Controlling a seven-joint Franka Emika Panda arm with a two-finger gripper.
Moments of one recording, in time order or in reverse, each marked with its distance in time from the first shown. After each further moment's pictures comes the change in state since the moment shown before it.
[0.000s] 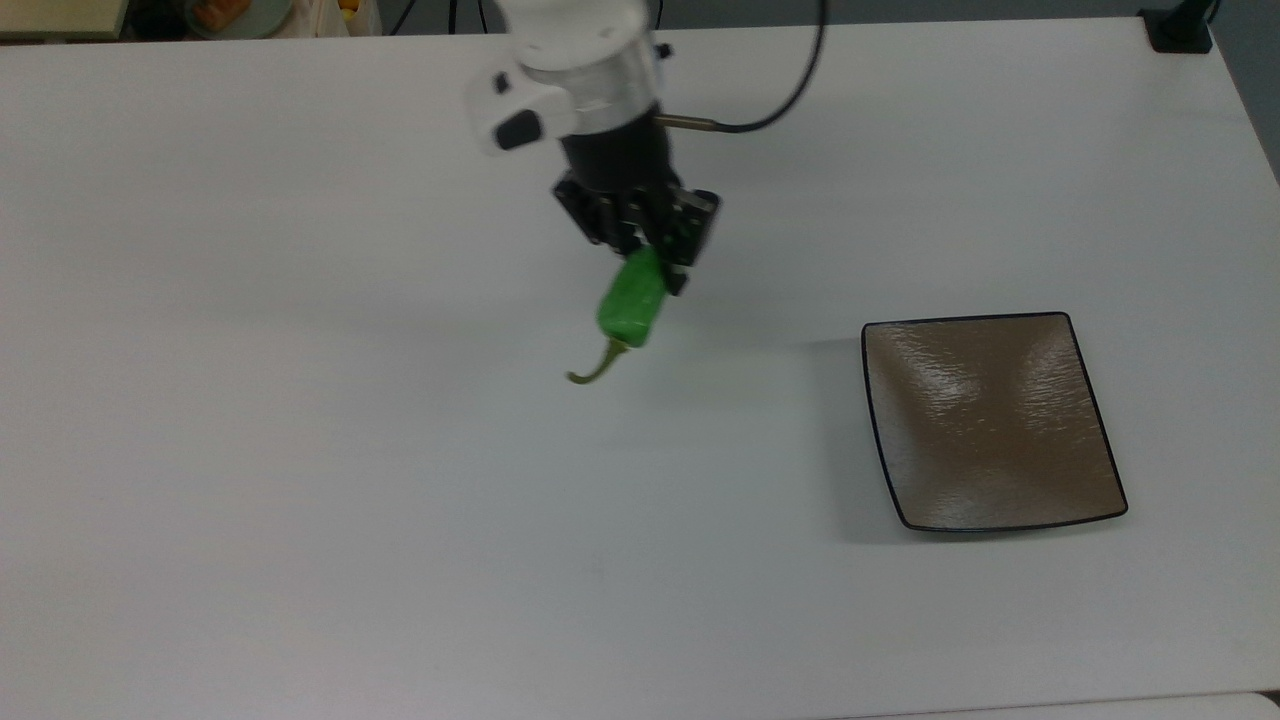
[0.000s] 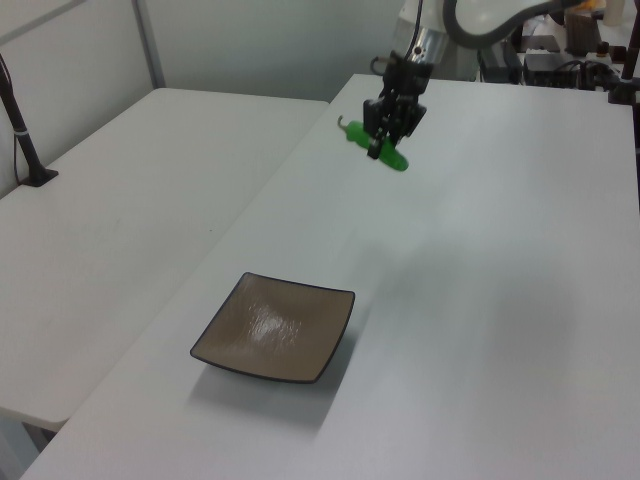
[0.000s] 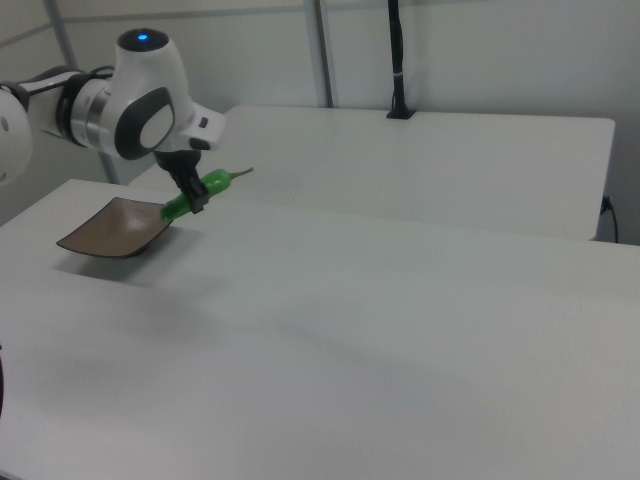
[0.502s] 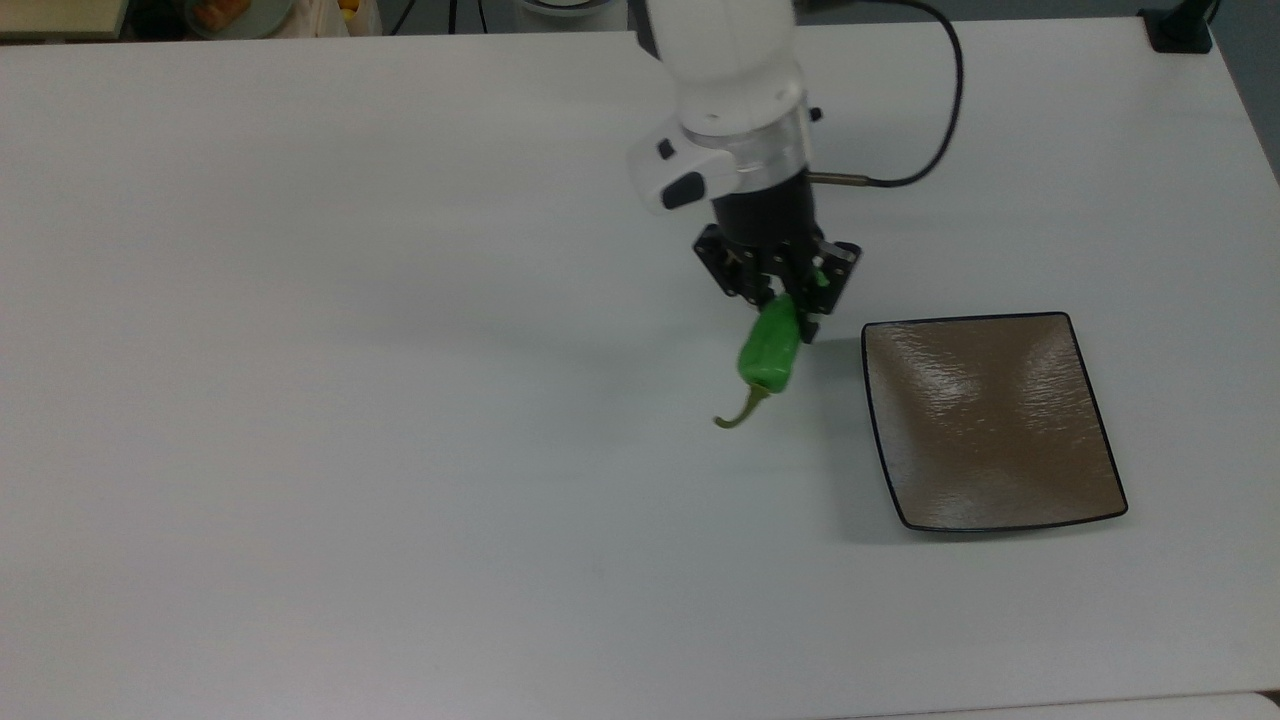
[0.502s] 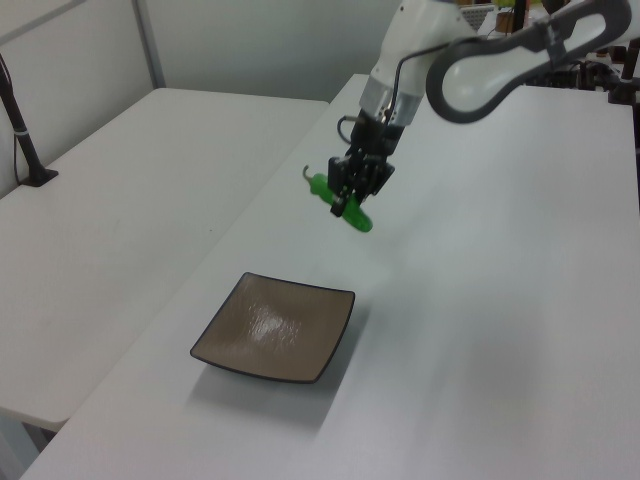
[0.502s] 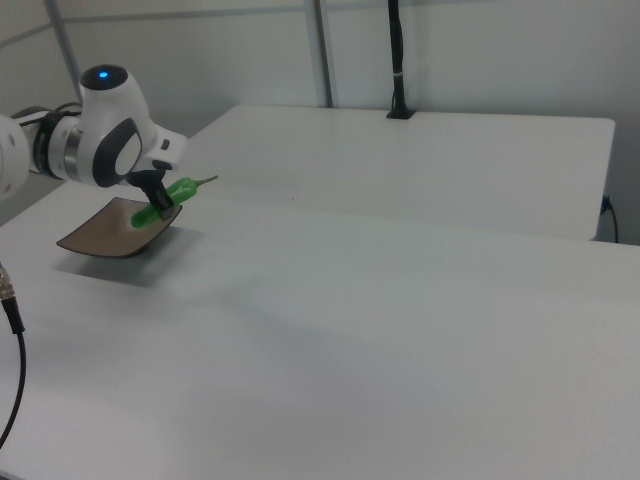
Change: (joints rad) arm 0.161 0.120 0.004 0.009 -0.039 0.218 0.139
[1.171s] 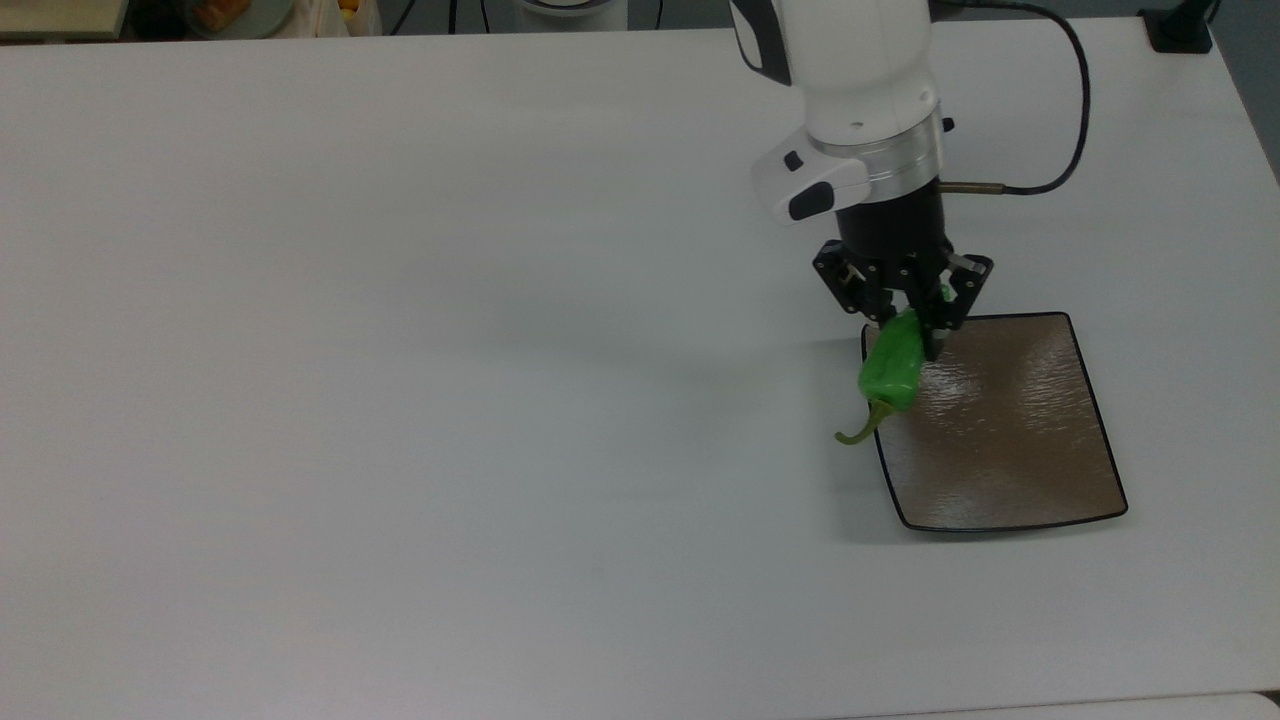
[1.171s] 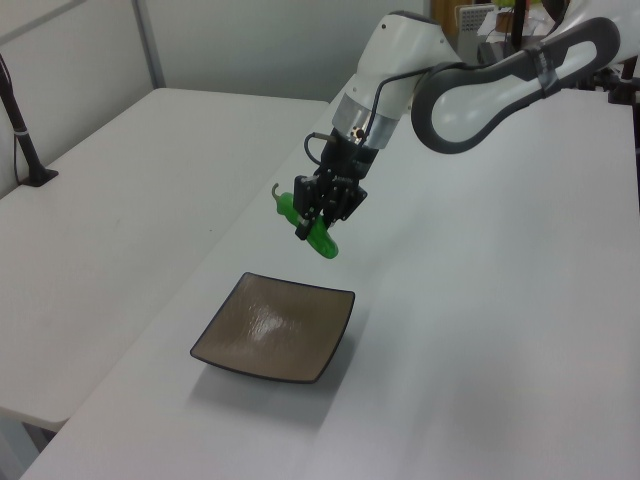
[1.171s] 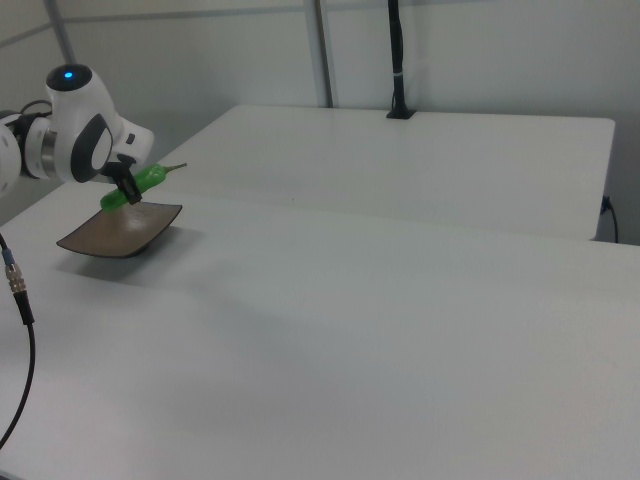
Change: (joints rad) arm 0.117 0.110 0.002 0.151 -0.041 0.056 0.177
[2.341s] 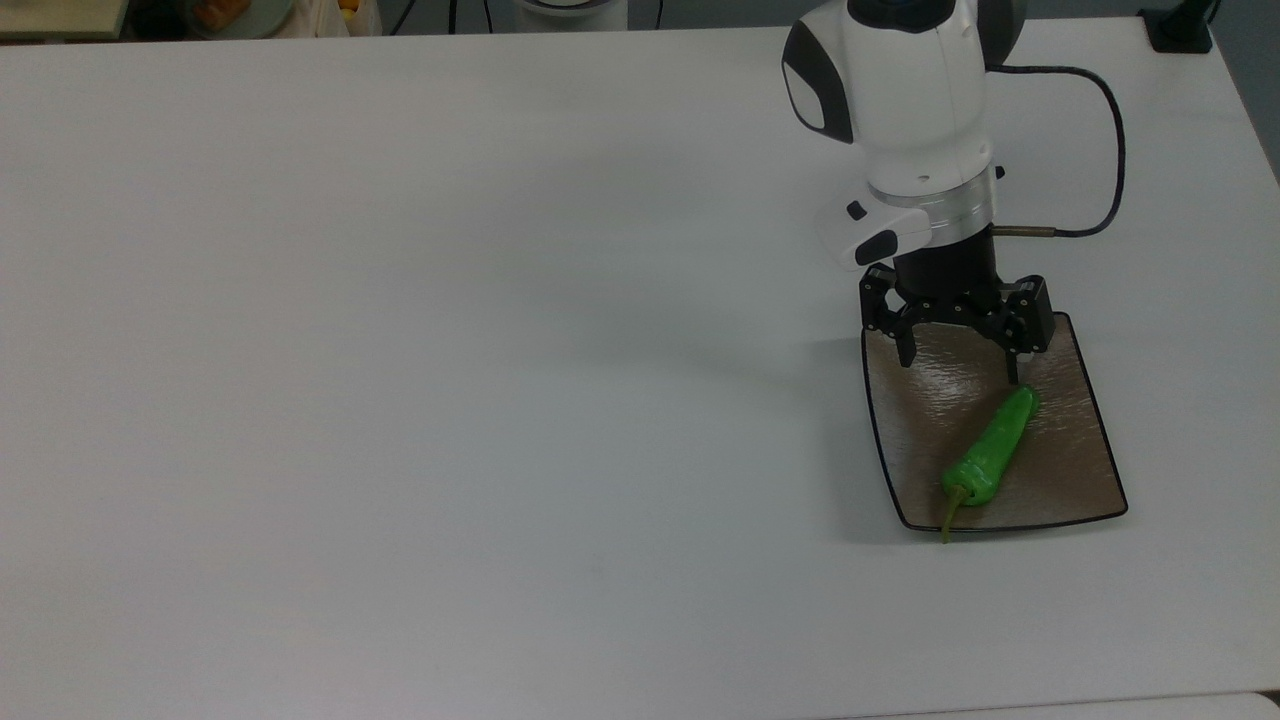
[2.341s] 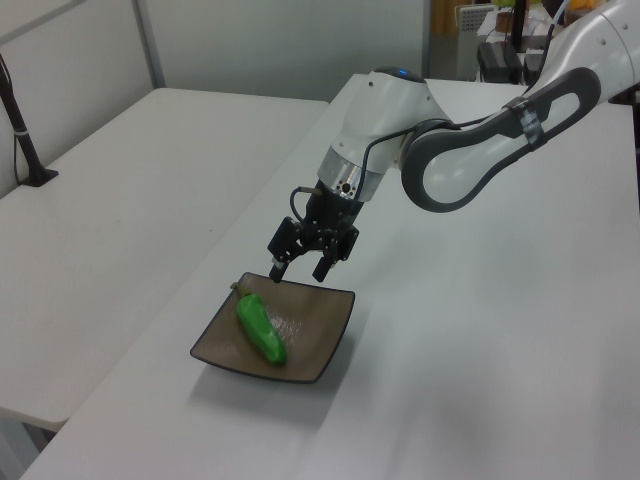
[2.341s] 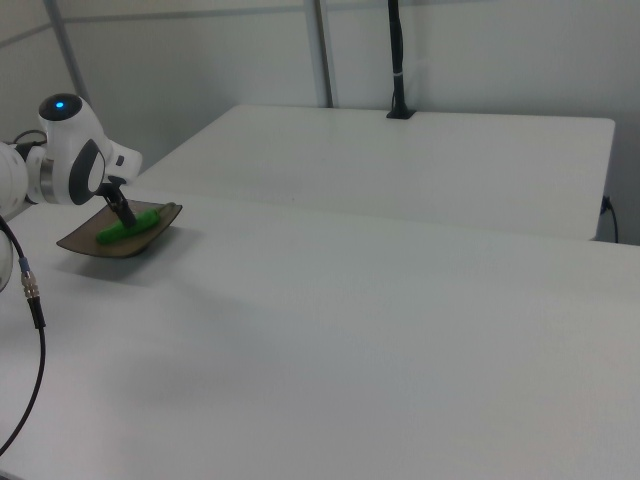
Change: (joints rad) arm 0.072 0.130 0.001 0.065 -0.057 0.083 0.042
